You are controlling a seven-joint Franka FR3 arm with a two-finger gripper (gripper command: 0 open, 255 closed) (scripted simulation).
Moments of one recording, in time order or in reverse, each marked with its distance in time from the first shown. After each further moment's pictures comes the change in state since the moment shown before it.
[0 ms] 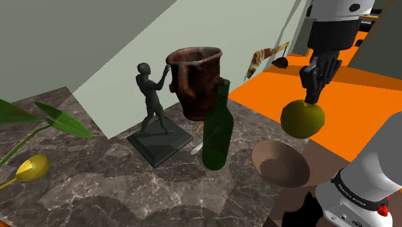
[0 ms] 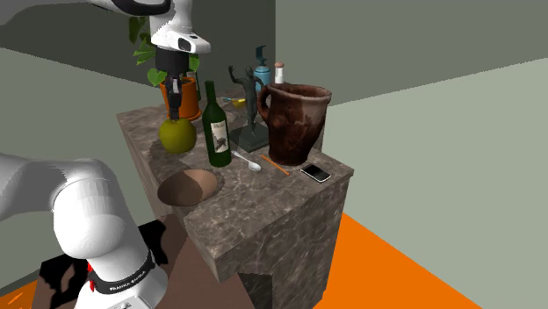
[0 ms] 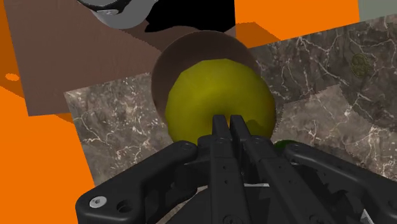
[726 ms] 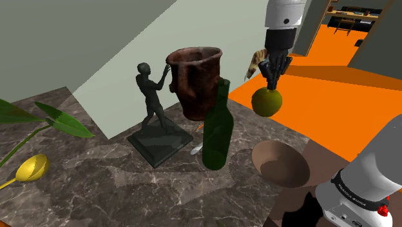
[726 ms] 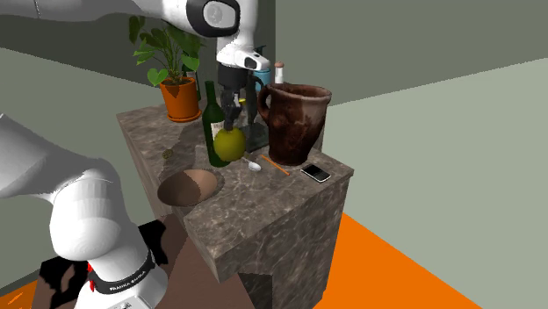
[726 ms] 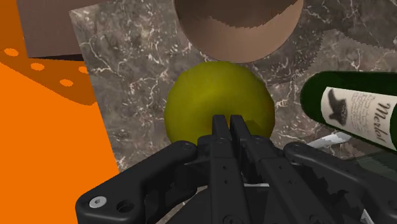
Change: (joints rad) arm -0.091 0.338 -0.073 0.101 -0.122 0.215 -0.143
